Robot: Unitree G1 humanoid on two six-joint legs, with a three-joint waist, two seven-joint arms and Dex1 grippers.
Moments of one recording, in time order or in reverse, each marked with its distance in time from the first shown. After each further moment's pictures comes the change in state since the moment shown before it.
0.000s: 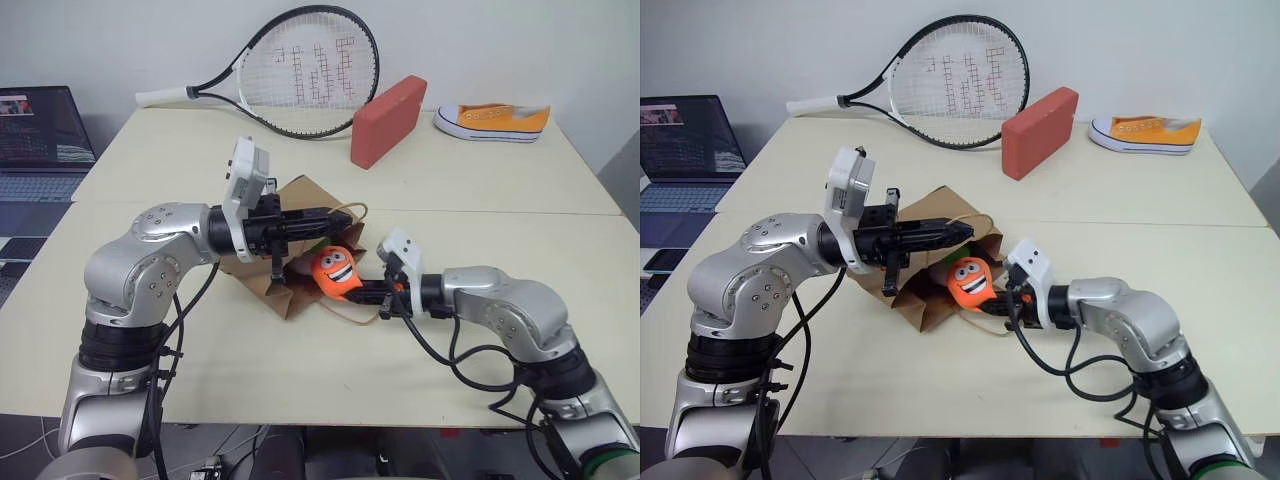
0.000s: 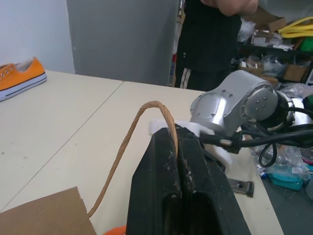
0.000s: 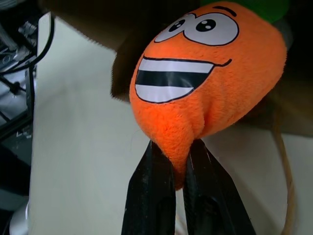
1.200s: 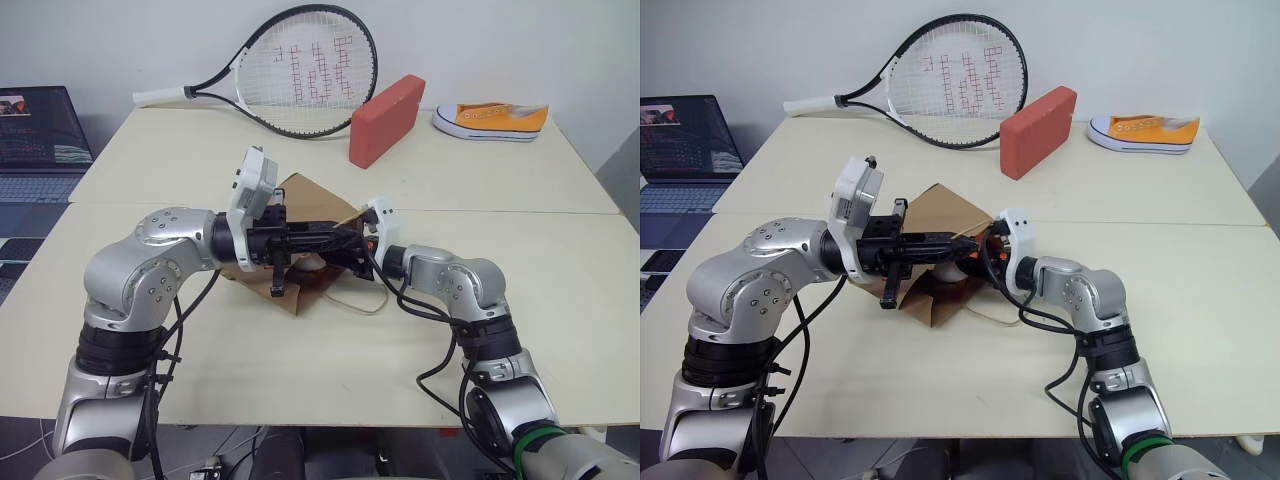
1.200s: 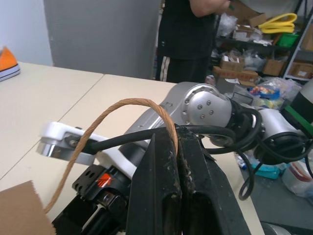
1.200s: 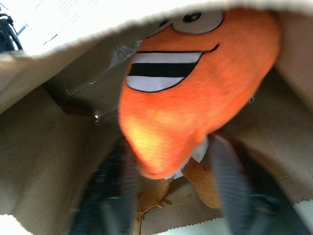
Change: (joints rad) left arm 0.006 0.014 -0.022 -0.019 -0.031 0.029 -0.007; right arm -0.130 0.325 -0.193 0.311 -0.056 -0.003 -0.241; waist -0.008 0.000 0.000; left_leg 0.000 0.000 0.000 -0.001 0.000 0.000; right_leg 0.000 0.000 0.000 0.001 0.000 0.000
